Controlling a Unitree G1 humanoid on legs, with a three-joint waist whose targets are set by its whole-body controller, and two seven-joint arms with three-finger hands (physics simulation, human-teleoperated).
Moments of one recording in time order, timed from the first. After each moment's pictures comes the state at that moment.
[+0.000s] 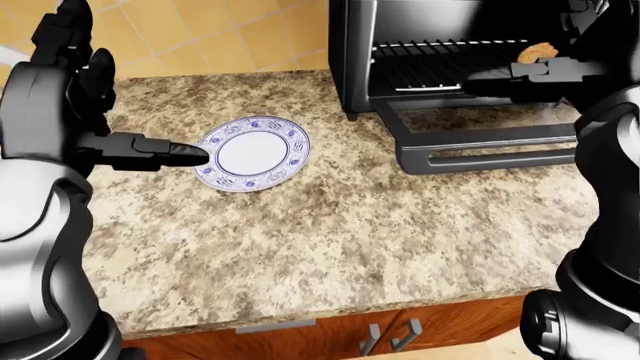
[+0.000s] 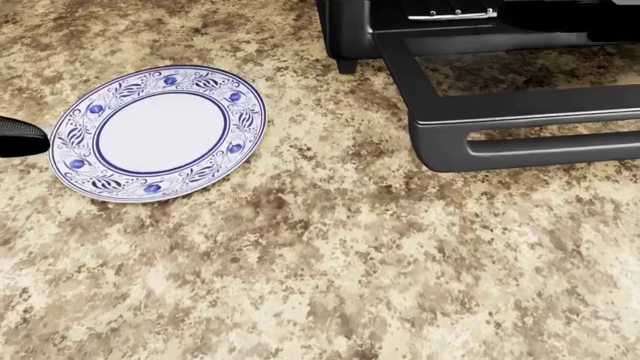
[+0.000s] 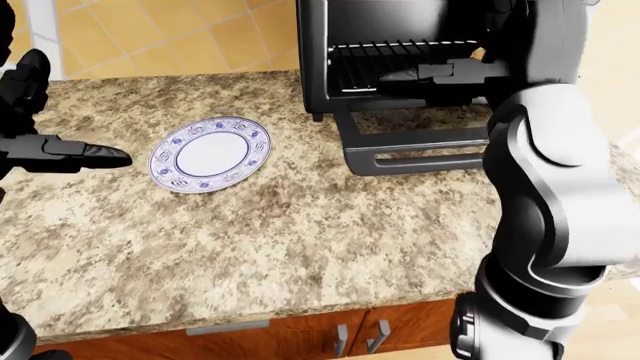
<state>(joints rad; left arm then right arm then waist) -0.59 0.52 0.38 -0.61 -0.11 0.96 -0.15 -0.83 -0.50 -0.29 -0.48 0.30 0.94 -0.13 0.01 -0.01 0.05</state>
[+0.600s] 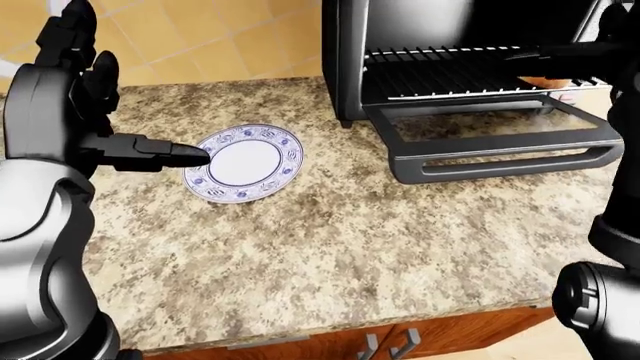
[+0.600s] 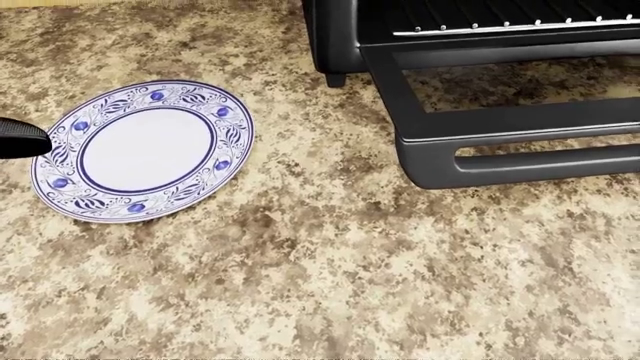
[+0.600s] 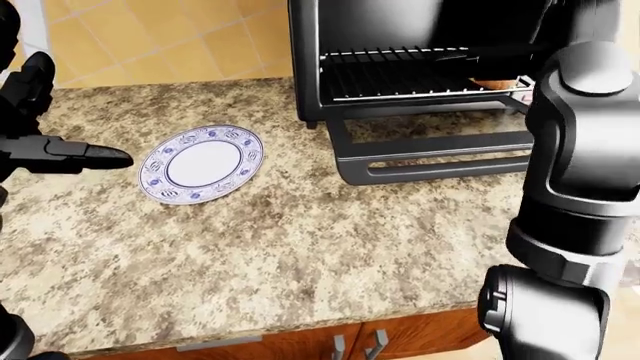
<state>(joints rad) -0.59 0.52 0.38 -0.60 -0.15 0.96 -0.13 -0.99 -0.65 -0.25 -0.01 0.04 0.94 -0.04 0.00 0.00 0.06</state>
